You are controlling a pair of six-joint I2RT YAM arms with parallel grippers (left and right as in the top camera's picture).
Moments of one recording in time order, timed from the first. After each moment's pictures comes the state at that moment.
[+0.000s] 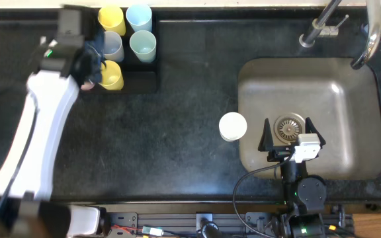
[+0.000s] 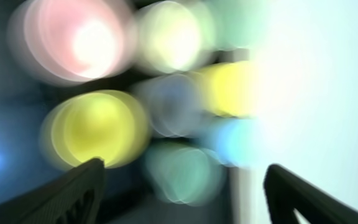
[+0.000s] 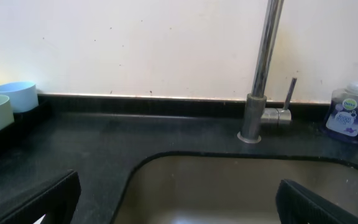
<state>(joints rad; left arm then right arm) -0.11 1.57 1.51 -0.81 -0.25 -1.52 0.14 0.01 0.02 -0.01 0.09 0.03</state>
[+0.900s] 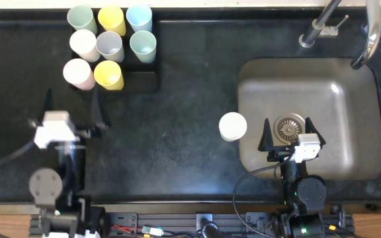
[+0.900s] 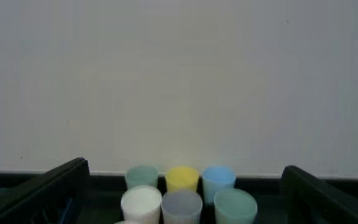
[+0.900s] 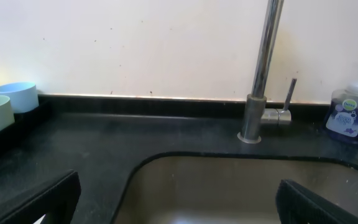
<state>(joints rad) -0.05 0.42 0.27 0.39 -0.04 0.01 0.14 0.01 0.02 -0.01 0.09 0.03</state>
